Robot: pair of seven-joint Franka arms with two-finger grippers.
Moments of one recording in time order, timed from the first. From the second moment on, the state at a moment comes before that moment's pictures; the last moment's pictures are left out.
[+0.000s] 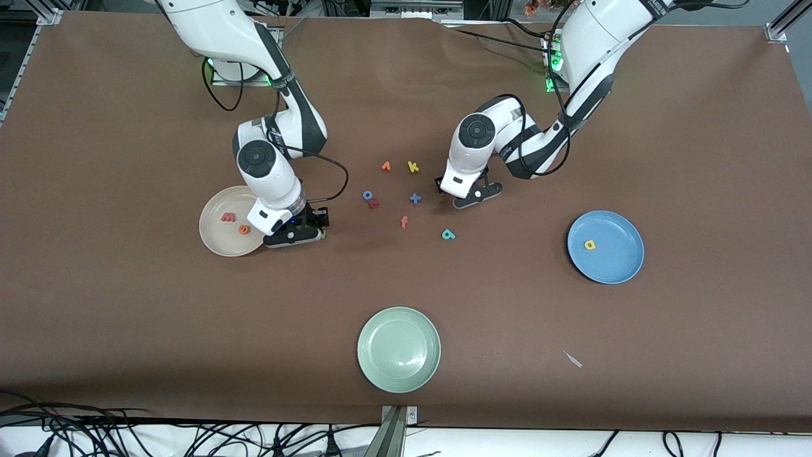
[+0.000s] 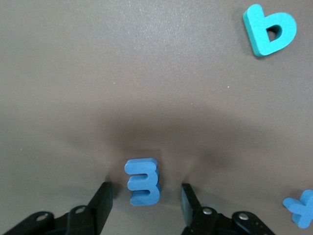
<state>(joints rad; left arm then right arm) -0.15 0.60 -0.57 -2.08 0.36 2.48 -1.34 0.70 0.53 -0.23 -2.04 0.19 2.65 0.18</state>
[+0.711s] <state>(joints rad) -0.15 0.59 -0.57 -2.08 0.36 2.46 -1.34 0.72 0.57 -0.23 -2.01 0.19 2.65 0.28</state>
